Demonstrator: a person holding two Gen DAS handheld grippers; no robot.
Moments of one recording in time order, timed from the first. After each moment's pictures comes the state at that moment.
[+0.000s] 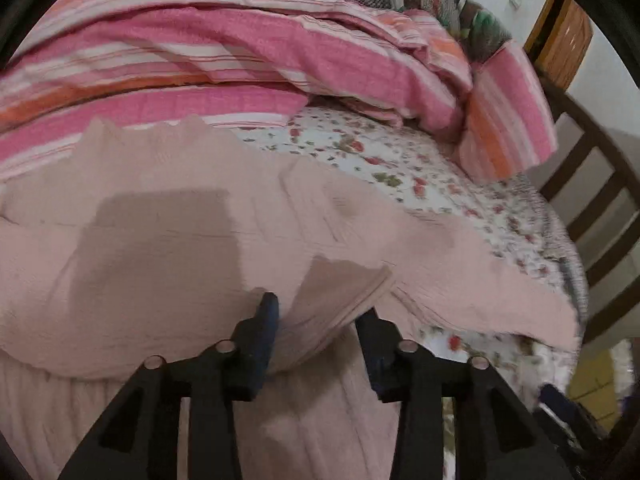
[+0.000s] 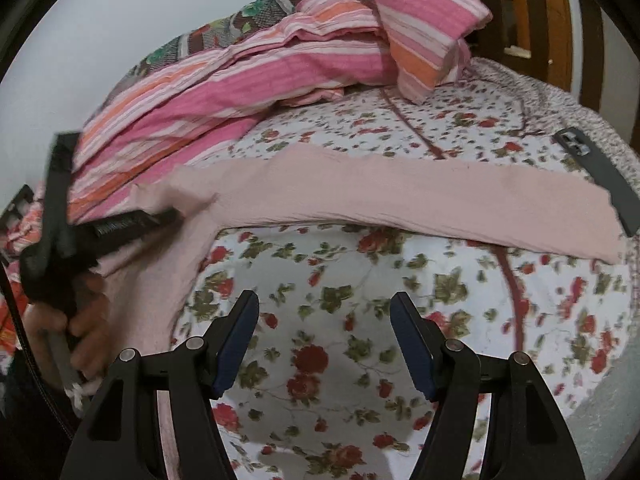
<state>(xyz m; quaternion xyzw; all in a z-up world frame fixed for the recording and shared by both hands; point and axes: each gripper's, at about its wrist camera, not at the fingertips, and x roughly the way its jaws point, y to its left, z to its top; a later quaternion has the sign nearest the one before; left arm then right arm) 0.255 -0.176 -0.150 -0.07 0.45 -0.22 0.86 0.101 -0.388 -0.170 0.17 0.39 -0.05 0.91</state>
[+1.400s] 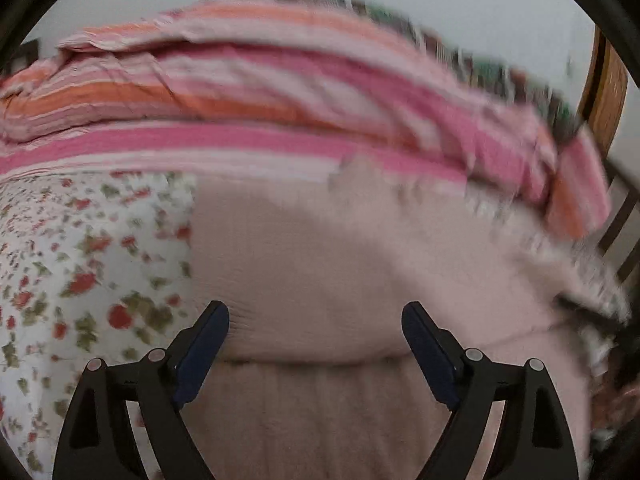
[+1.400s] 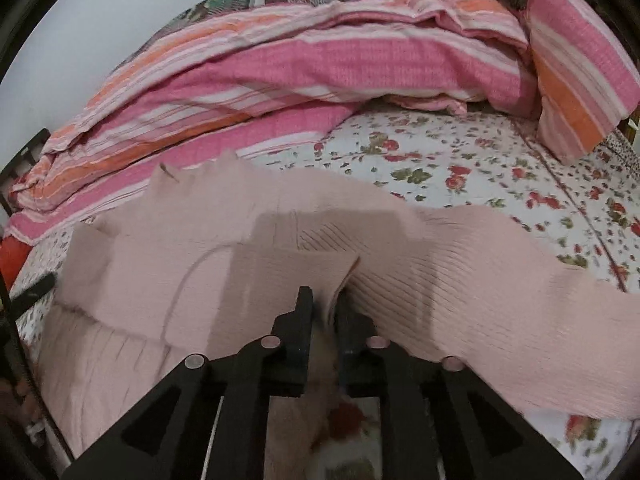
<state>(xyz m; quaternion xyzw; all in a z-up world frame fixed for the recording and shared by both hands) 0.252 0.022 -0.170 -0.06 0.39 -0.08 0.91 0.233 -0.313 -0.181 0.08 0.40 0.01 0.91</state>
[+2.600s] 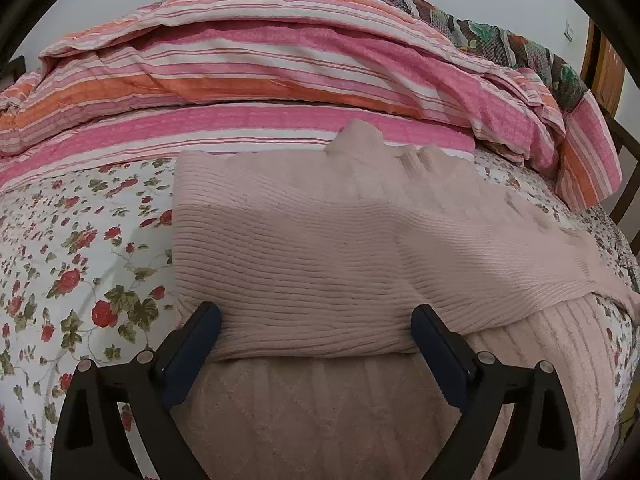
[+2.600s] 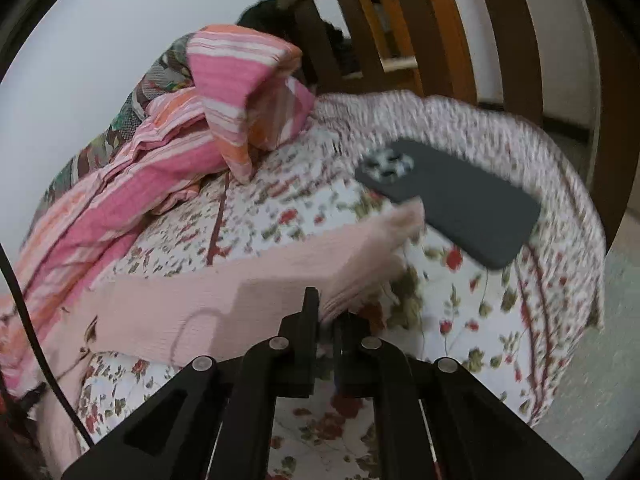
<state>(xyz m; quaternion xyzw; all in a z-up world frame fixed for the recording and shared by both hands) 0.261 0.011 -0.181 -0.04 0.40 -0.09 0.91 0.073 -0.555 -0.180 0.22 0.28 -0.22 0.91</state>
